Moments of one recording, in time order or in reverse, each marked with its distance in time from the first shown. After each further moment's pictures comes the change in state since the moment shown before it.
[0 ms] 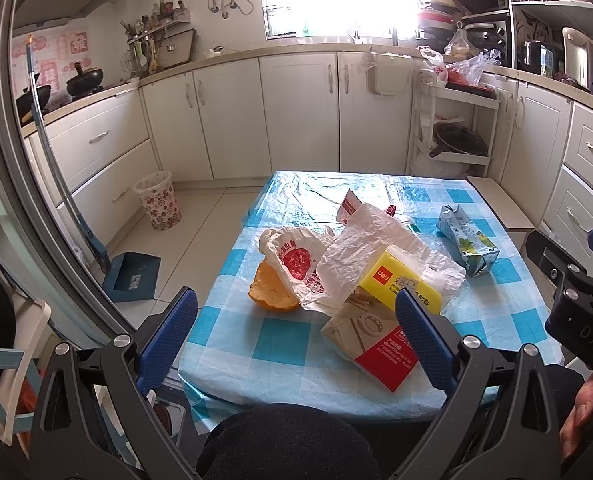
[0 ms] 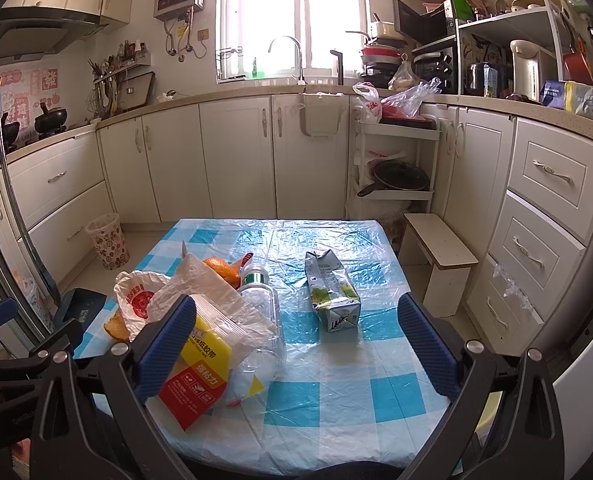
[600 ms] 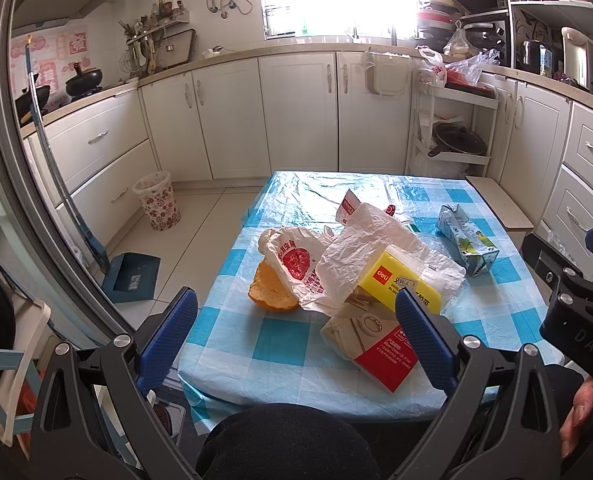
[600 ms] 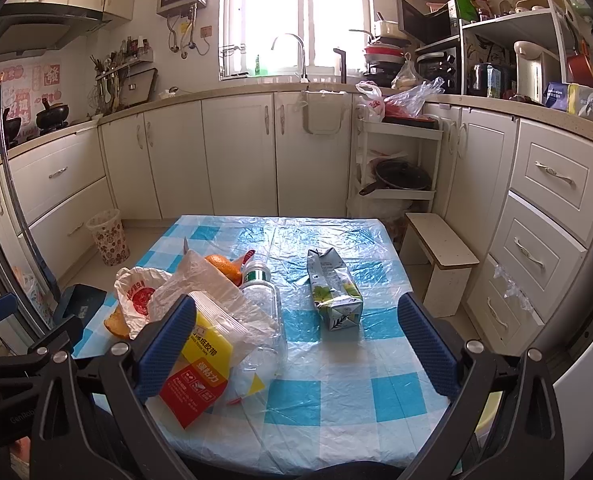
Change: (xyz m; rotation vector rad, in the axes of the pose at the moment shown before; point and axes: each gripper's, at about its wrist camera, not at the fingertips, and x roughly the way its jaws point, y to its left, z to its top) left arm 0.000 0.000 0.000 -0.001 0.000 0.000; right arm 0.001 0.003 -0.003 -0.010 0.006 -0.001
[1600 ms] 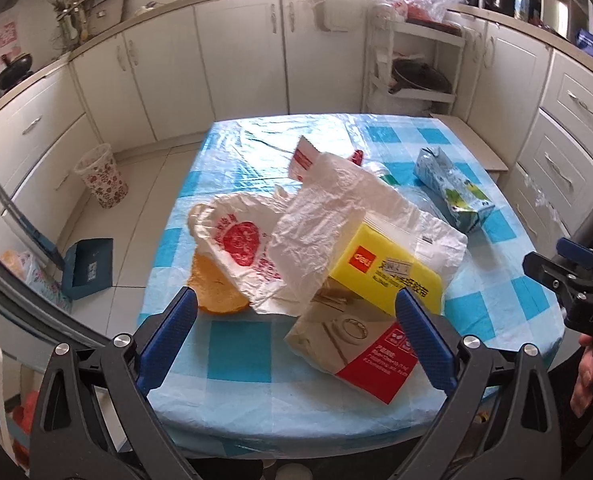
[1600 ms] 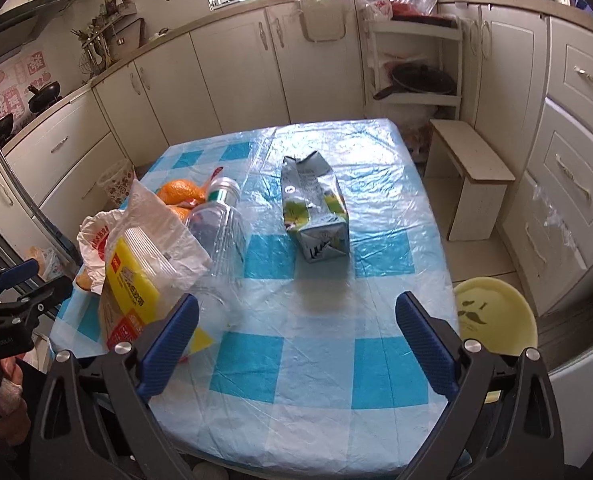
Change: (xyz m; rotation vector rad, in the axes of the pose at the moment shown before) left arm 0.092 -0.031 0.012 0.138 0.227 -0.188; right arm 0.086 -0.073 -0.029 0.095 0.341 0.163
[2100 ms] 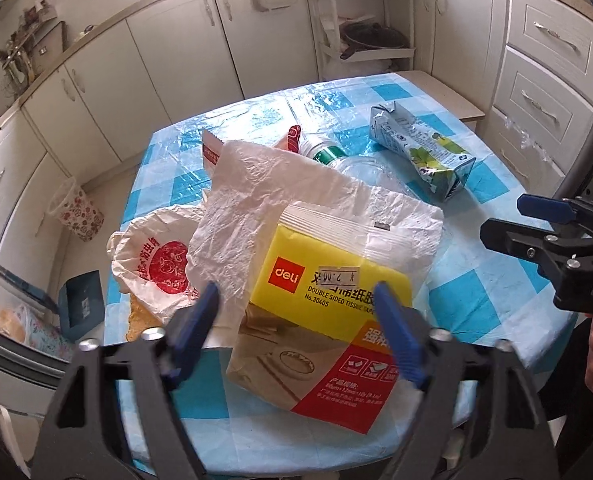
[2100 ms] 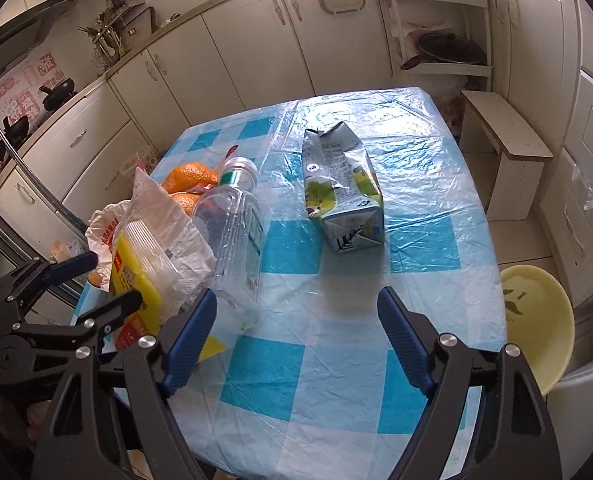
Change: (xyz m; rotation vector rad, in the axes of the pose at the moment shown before) left arm 0.045 -0.053 0.007 0.195 0.079 -0.018; right arm 0.030 -0.004 0.011 0.015 0.079 0.109
